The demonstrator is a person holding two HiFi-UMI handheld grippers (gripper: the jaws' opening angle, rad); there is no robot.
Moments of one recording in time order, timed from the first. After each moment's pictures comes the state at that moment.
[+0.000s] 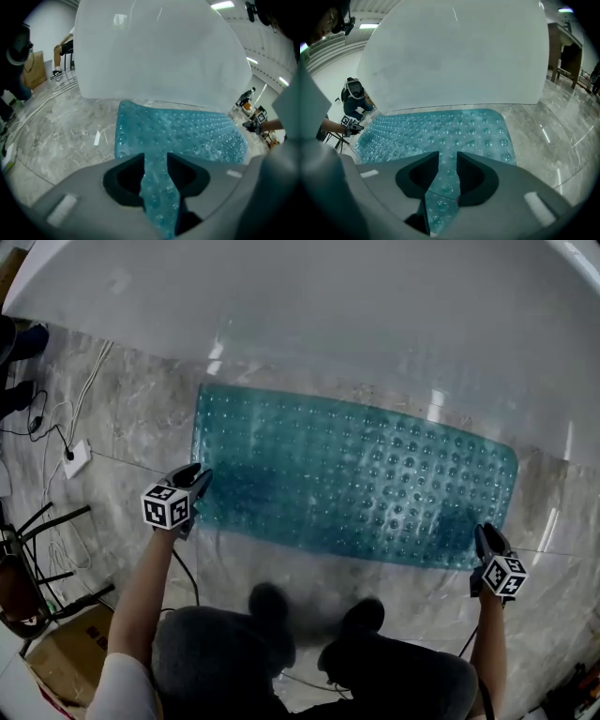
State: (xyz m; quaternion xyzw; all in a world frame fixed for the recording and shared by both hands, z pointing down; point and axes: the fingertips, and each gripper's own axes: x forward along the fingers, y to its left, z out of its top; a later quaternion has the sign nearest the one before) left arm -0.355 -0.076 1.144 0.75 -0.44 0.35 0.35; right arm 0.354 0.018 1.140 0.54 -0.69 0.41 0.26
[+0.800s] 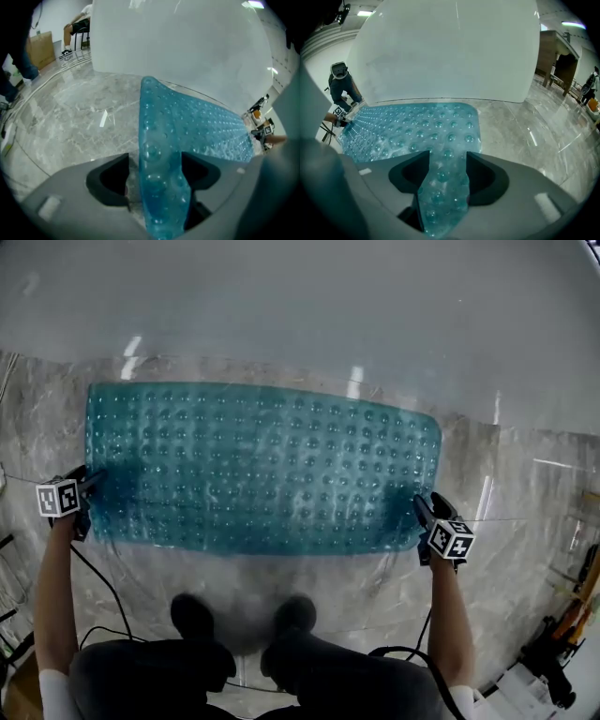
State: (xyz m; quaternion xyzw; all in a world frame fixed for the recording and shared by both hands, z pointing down) left arm -0.397 -0.089 1.205 0.68 -0.45 0.38 0.44; right arm 0.439 0.019 1.194 0.57 -0.65 0.39 0.31
